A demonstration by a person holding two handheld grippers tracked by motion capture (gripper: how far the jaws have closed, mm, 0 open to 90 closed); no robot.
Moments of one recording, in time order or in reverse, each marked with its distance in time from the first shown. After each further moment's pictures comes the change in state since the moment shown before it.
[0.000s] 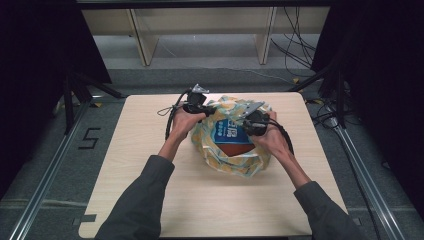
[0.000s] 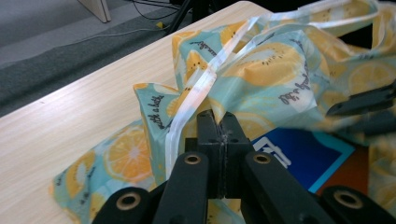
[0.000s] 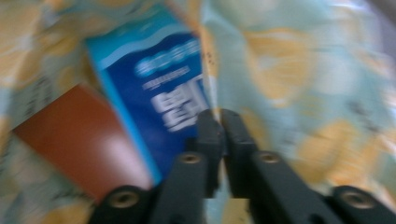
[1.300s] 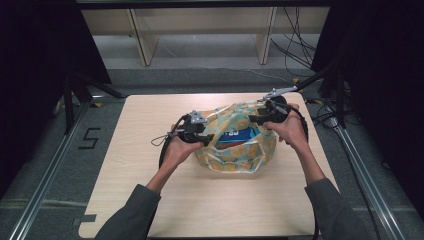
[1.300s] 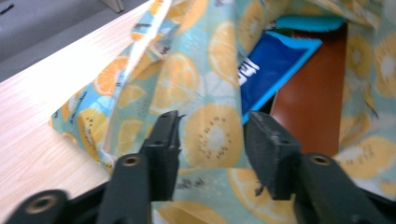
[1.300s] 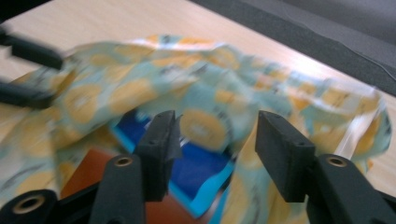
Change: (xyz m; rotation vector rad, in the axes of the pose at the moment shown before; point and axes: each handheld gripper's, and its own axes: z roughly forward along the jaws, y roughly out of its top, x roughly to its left) left arm -0.050 -0.055 -0.031 0.090 0.076 0.109; right arm -0.038 -0.015 -0.034 -0.159 0.078 0.330
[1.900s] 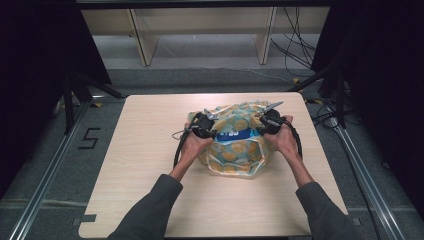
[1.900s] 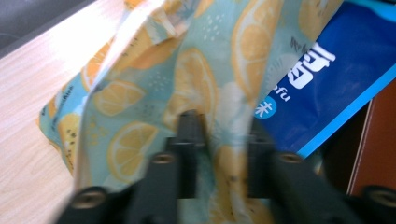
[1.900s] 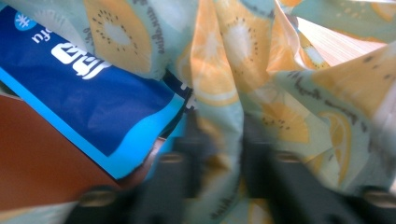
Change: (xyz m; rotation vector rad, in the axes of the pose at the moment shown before) left arm 0.006 0.003 0.059 0.055 0.111 -0.020; right arm -0.018 -0.041 0.050 0.218 -0.173 -0.052
